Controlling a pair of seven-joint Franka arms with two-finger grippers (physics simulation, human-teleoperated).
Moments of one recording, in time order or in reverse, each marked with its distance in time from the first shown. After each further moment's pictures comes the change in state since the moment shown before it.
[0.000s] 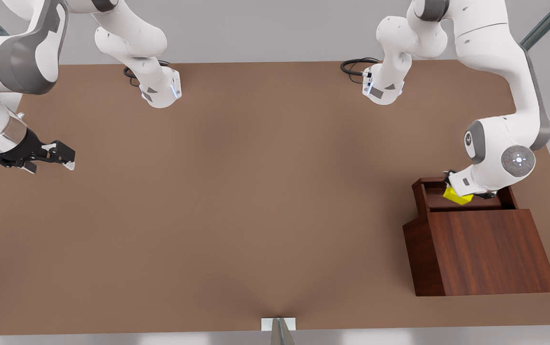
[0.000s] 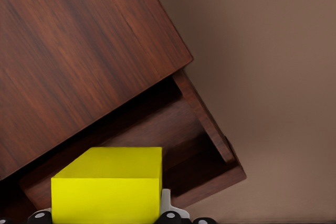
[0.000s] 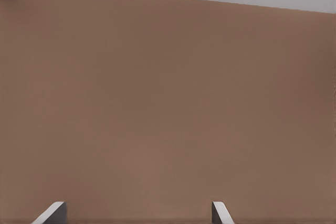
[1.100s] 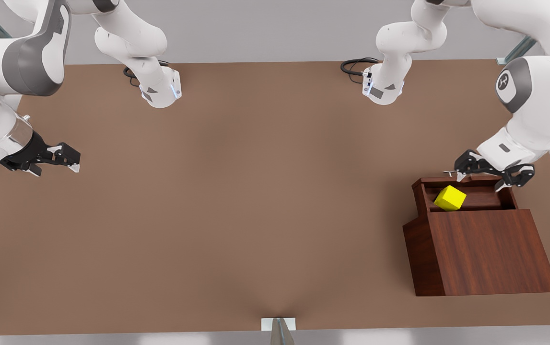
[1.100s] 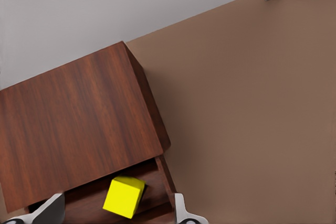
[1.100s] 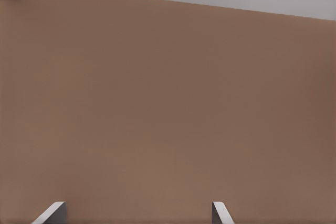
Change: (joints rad) left arm 0.504 -0.124 -0.665 0.388 -0.017 -0.203 -0.338; right arm 0.011 0.007 0.009 -0.001 0.001 0.021 0.002
